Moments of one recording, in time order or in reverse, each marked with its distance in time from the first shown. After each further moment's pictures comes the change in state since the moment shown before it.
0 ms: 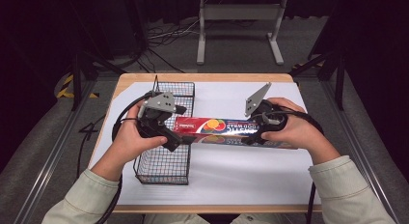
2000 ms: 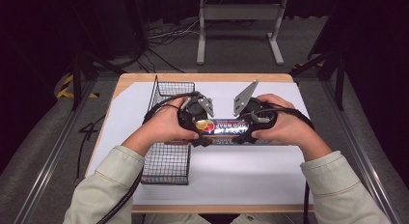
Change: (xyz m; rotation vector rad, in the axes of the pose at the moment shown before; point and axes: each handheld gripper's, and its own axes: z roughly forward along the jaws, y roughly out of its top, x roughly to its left) left arm 0.021 0.030 0.083 0.411 -0.135 0.144; right arm 0.008 0.031 0.000 -0.002 0.018 -0.074
